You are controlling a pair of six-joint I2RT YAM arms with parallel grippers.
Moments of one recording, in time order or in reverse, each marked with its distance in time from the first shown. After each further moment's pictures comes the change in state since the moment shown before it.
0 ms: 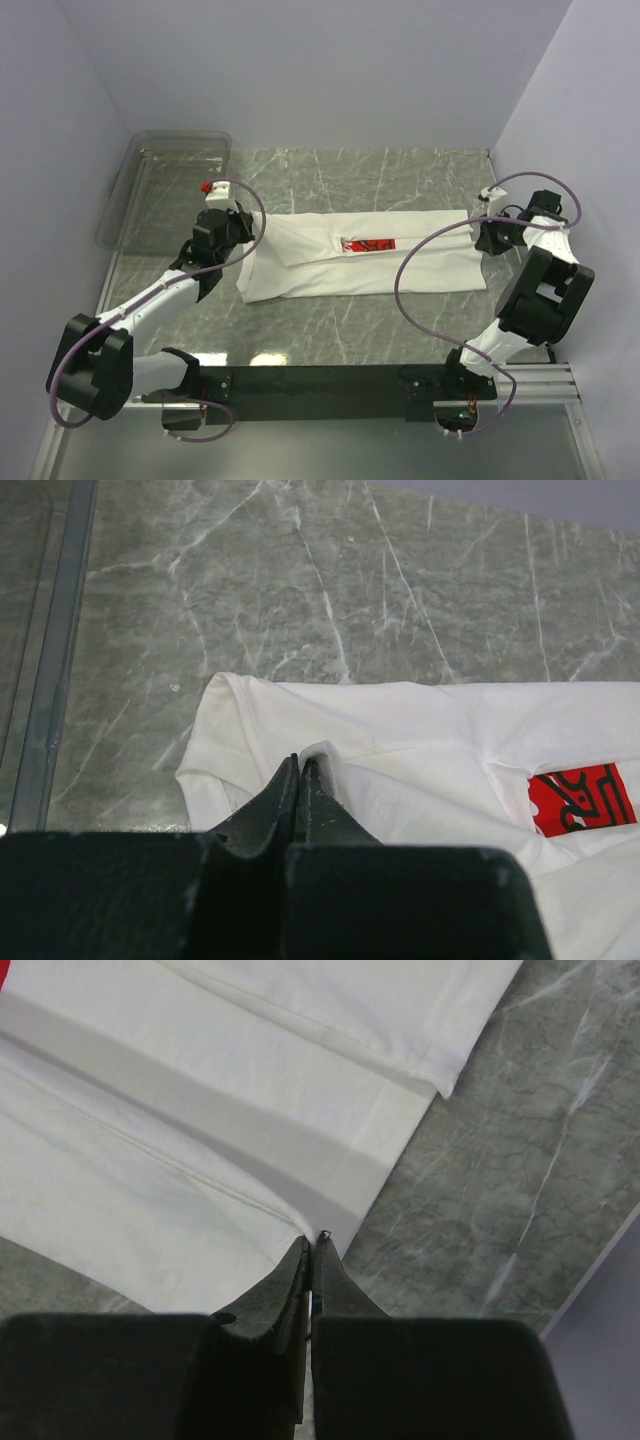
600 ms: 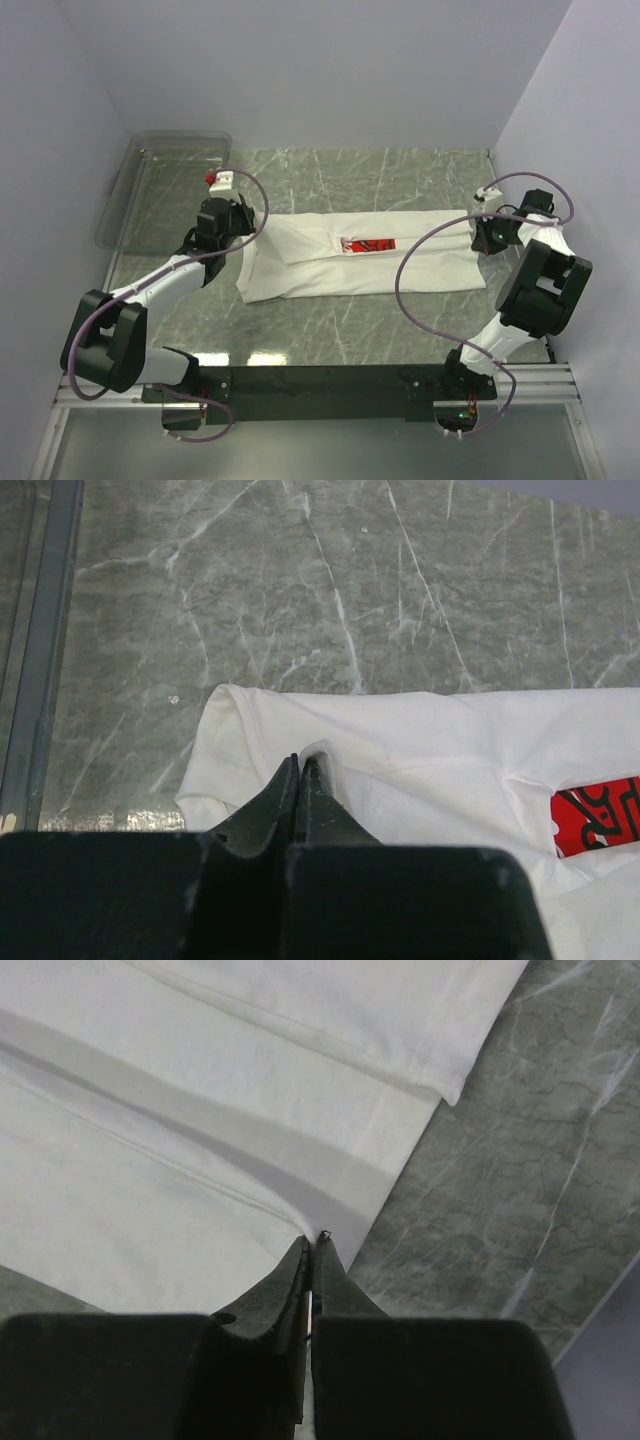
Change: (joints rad) left arm 0.048 0.144 0.079 0.014 0.056 0.002; right arm 0.035 0.048 0.000 0.041 0.039 0.063
